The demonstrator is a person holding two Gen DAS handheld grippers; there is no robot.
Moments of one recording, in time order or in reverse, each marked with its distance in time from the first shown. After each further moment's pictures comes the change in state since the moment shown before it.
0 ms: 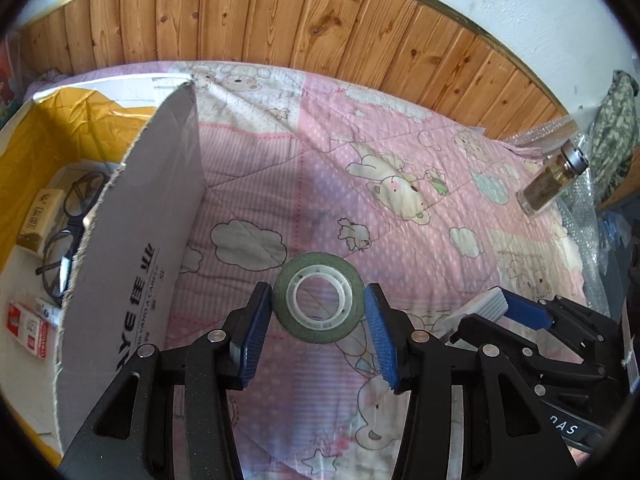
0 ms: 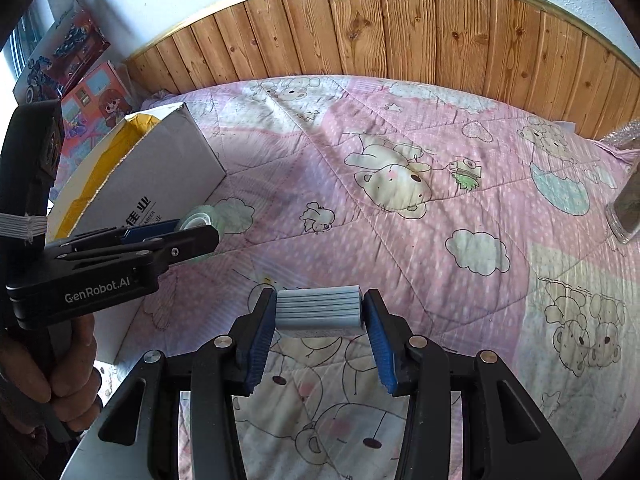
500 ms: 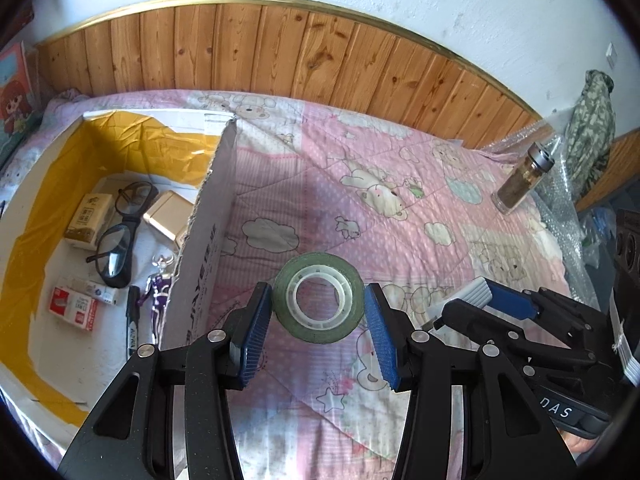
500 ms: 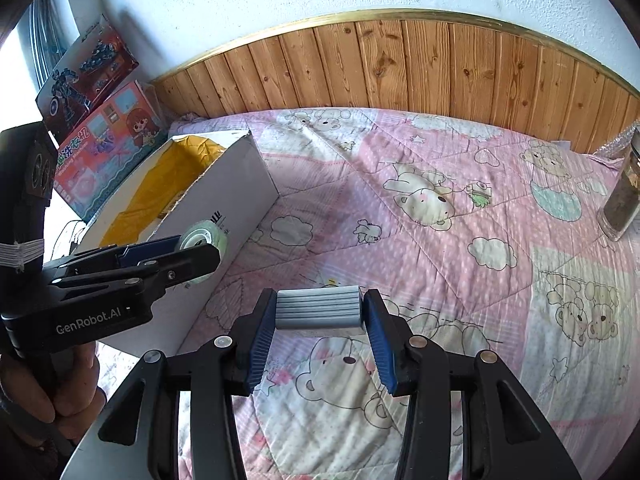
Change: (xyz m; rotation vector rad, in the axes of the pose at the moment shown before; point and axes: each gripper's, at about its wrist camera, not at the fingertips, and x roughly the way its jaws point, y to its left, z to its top) left arm -0.078 0.010 -0.027 0.027 -0.065 -0.010; right arm -0.055 0.052 -0.019 0.011 -0.090 0.033
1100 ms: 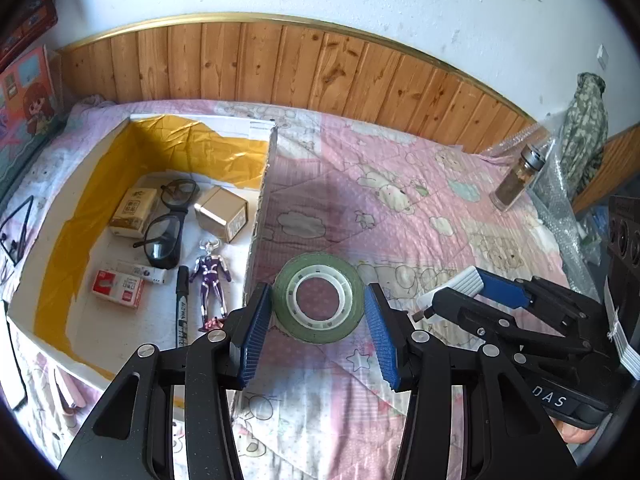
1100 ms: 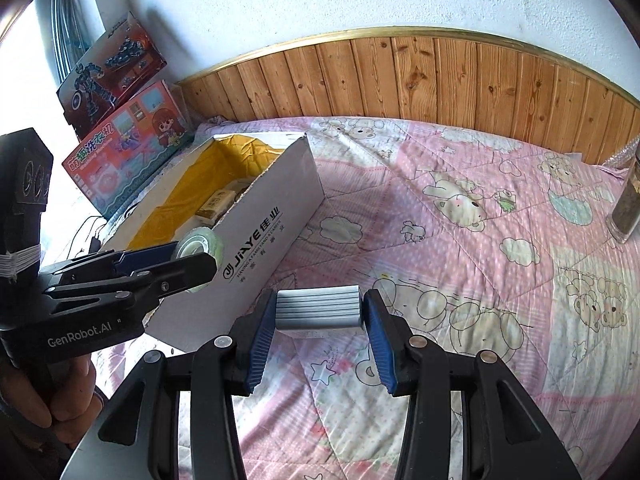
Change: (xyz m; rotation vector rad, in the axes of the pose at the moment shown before) left arm -0.056 0.025 -0.025 0.010 -0.042 0.023; right arm -0.021 0.056 -0.014 -0.039 -0.042 0.034
